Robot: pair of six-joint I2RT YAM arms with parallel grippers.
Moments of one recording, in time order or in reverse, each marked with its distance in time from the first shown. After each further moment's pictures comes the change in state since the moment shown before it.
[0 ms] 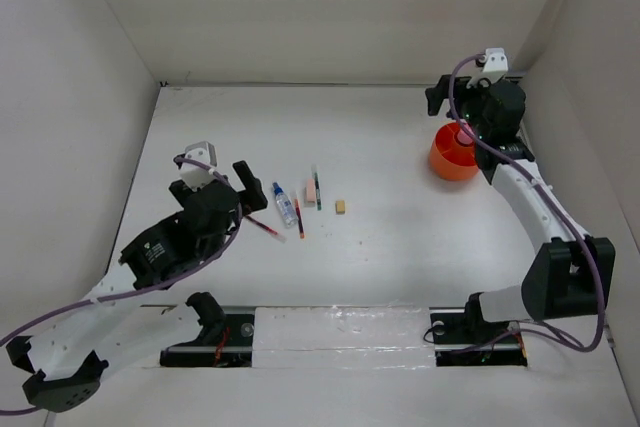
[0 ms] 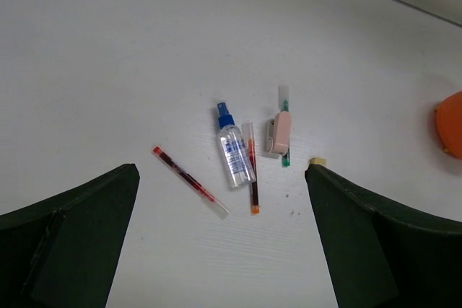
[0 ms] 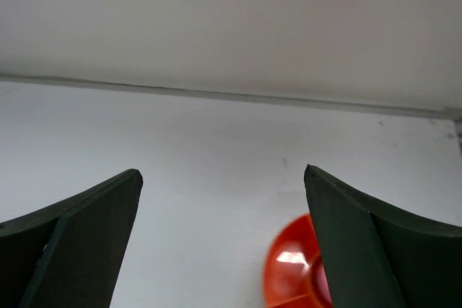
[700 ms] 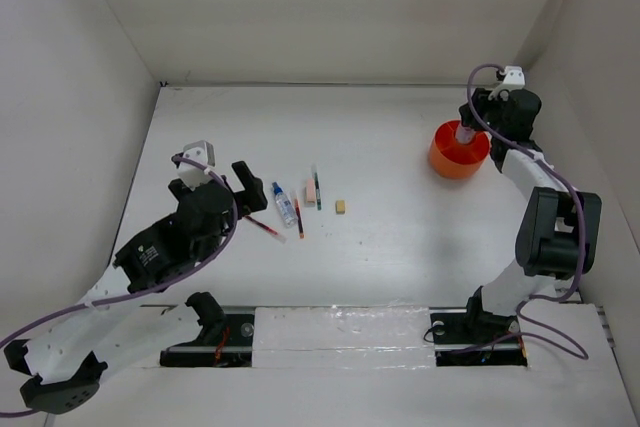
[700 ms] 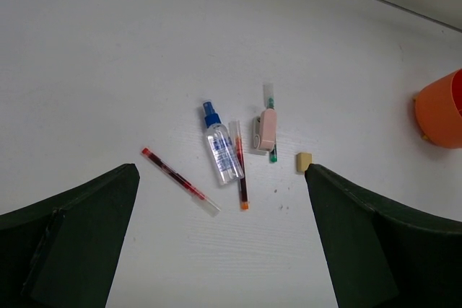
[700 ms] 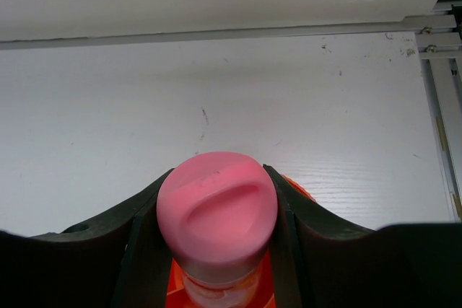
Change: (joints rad) left arm 0.000 -0.003 0.013 0.006 0.029 0.019; right arm -0.188 0.229 0.010 0.053 -0.124 -0.014
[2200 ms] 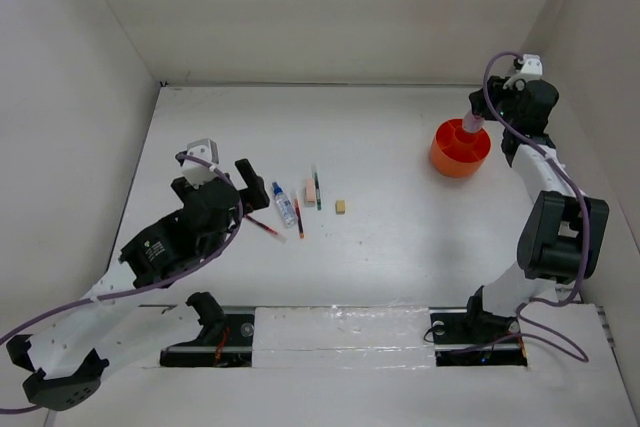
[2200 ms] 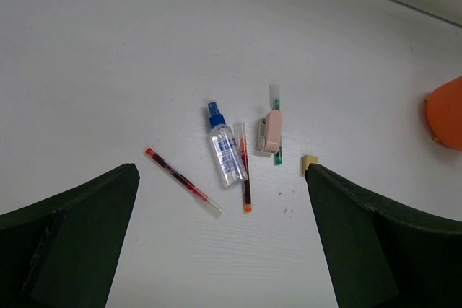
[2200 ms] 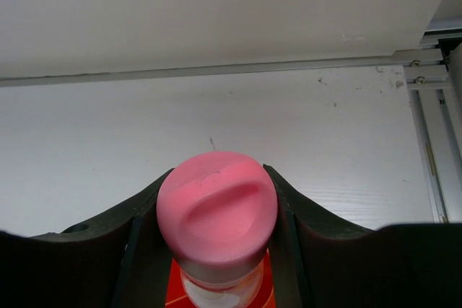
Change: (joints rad) left arm 0.000 0.026 0.006 -0.003 -0.022 -0.014; right arm -0.048 -0.027 0.069 -0.025 -0.057 0.046
